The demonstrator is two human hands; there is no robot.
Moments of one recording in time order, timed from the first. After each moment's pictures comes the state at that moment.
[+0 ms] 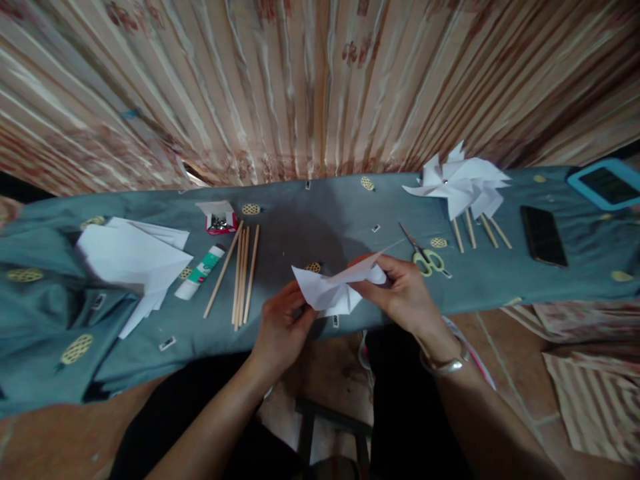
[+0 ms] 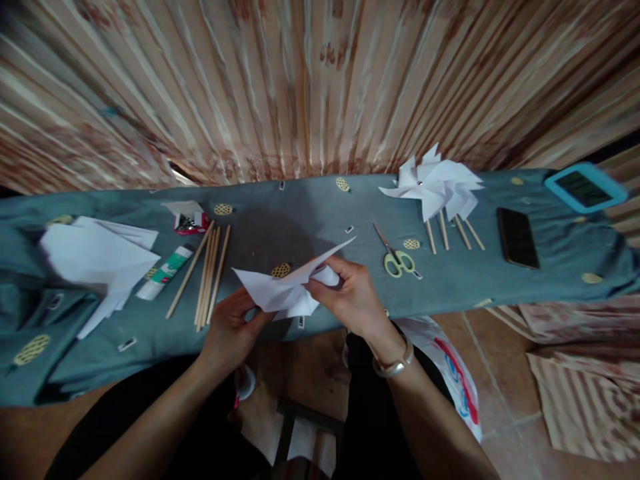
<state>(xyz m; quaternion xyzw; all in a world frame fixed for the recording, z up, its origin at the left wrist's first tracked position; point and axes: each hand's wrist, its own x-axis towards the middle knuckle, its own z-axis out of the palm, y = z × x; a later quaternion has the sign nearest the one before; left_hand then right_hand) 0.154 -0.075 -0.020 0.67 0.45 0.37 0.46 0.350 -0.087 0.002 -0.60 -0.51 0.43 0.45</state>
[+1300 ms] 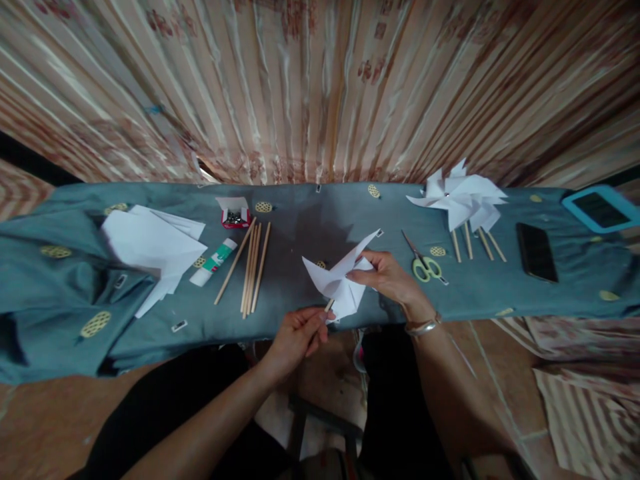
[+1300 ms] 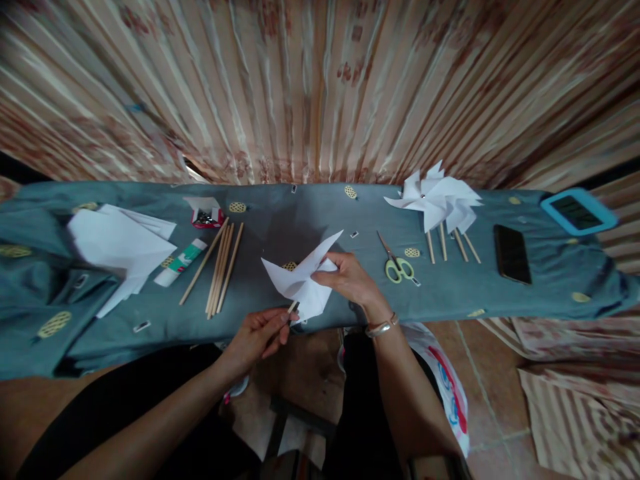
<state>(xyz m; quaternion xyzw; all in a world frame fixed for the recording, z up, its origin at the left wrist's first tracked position) 0.157 -0.107 -0.052 0.35 0.45 0.26 0.78 0.370 -0.053 -0.029 -0.55 -0.50 0.56 0.35</state>
